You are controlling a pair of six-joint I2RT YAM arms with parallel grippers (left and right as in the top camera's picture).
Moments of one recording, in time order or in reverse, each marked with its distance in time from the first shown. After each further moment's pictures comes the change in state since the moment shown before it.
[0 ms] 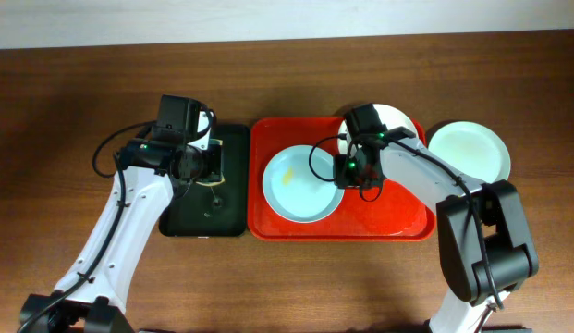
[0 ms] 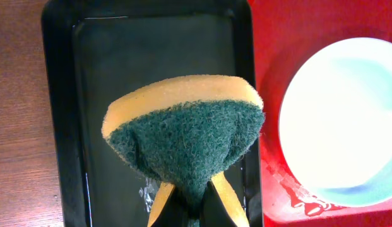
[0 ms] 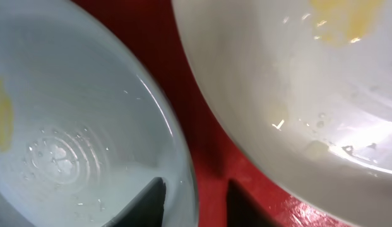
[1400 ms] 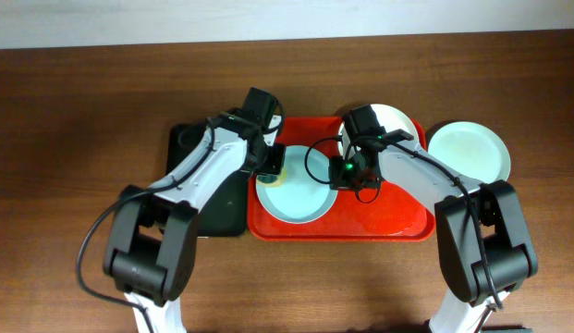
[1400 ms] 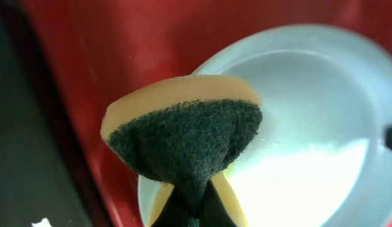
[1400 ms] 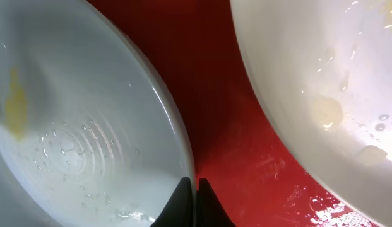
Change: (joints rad) left arm -0.235 0.460 0.226 0.063 0.090 -0.082; right arm 0.010 0.000 -0.012 0.032 -0.075 0.003
